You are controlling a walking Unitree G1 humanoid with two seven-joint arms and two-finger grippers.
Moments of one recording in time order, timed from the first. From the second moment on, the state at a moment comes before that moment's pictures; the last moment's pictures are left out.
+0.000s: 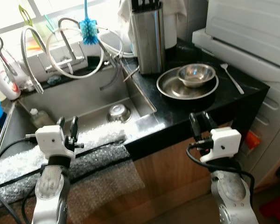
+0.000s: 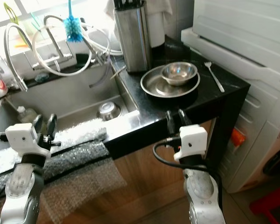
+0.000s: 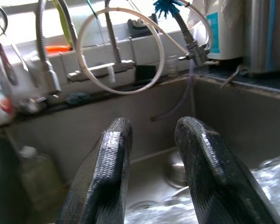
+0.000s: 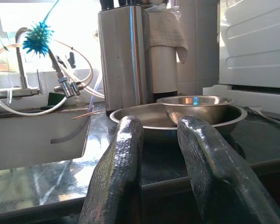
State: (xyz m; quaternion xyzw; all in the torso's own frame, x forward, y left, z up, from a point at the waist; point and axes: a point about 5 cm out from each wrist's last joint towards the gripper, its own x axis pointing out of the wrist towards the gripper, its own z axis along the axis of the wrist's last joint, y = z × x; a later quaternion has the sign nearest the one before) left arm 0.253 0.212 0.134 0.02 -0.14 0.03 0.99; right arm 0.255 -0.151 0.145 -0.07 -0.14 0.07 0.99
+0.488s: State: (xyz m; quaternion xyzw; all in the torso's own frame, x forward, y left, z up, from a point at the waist) left arm 0.245 0.209 0.145 0.03 -0.13 0.05 0.99; right arm 0.255 -0.151 0.147 -0.08 -0.14 0.08 0.98
